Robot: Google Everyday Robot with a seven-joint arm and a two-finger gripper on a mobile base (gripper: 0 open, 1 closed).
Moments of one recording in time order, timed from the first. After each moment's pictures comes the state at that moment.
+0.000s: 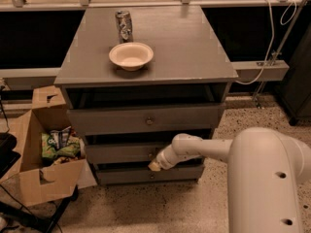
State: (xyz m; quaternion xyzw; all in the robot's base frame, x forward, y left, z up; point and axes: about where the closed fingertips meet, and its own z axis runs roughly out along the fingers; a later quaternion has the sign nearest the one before) arm 0.627 0.008 0.350 -0.45 0.84 0.22 0.21
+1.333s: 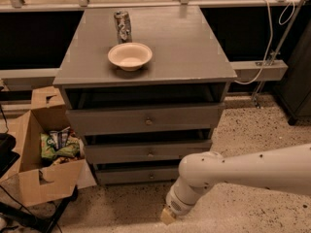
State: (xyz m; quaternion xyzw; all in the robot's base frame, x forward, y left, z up) arm 0.367 -0.031 0.485 -0.43 0.88 0.20 0.00
